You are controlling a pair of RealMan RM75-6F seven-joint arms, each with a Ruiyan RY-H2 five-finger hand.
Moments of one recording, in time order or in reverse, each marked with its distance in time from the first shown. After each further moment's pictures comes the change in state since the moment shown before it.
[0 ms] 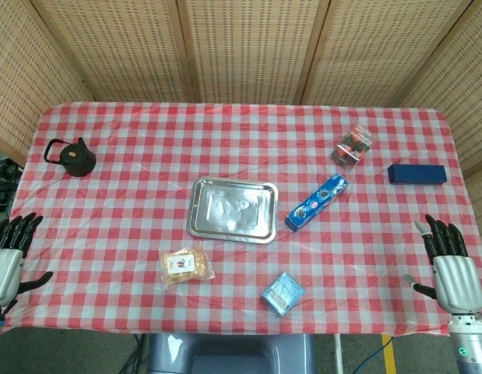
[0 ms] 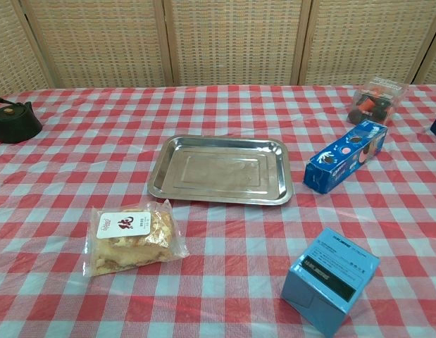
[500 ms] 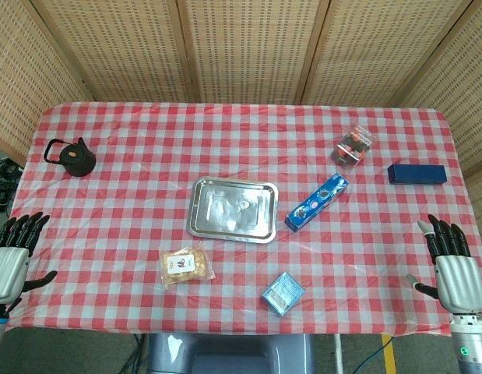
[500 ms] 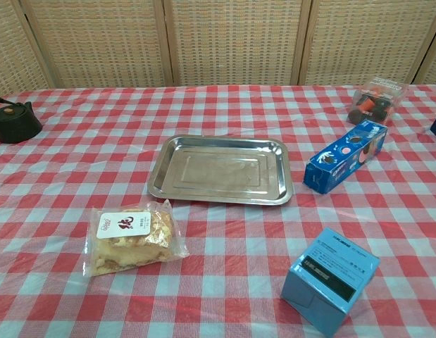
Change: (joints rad) left arm -0.023 -0.003 0.003 0.009 0.018 -0.031 -0.003; right arm -0.002 0.001 0.002 0.002 0.008 -0.003 0.006
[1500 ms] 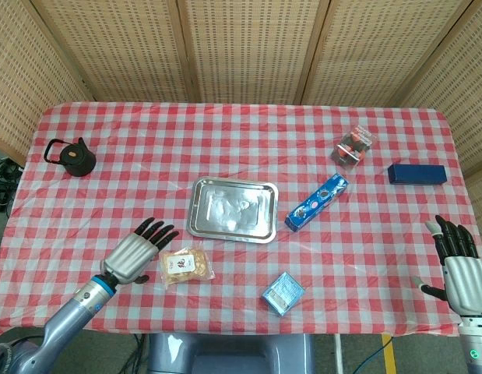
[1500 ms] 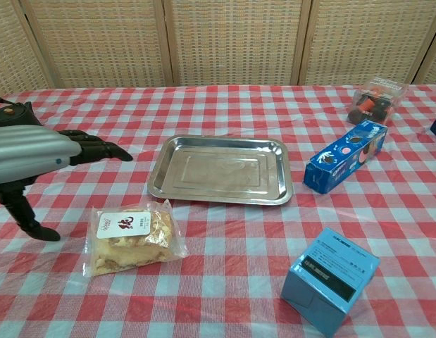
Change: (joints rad) left arm -0.433 -0.138 -0.053 -0.228 -0.233 -0.573 0.514; right arm -0.010 0.047 -0.001 -0.014 0.008 -0.007 0.080
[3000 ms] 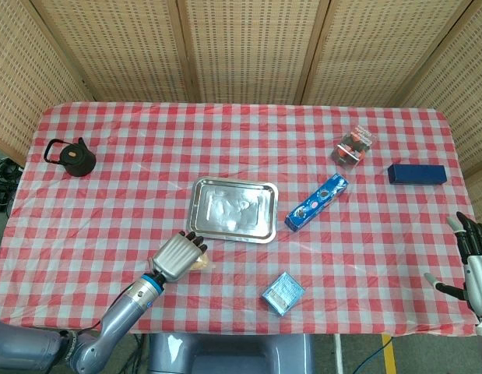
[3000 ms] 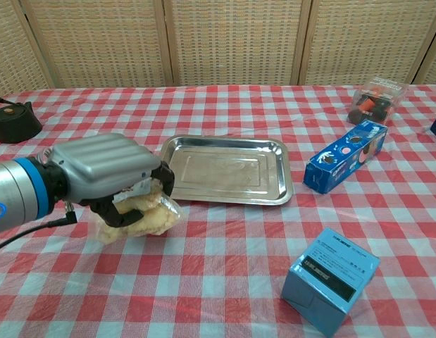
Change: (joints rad) left arm -0.255 -0.254 0.088 0.049 -0.261 0.216 0.268; right arm -0.017 0.039 0.019 0.023 0.013 0.019 0.151
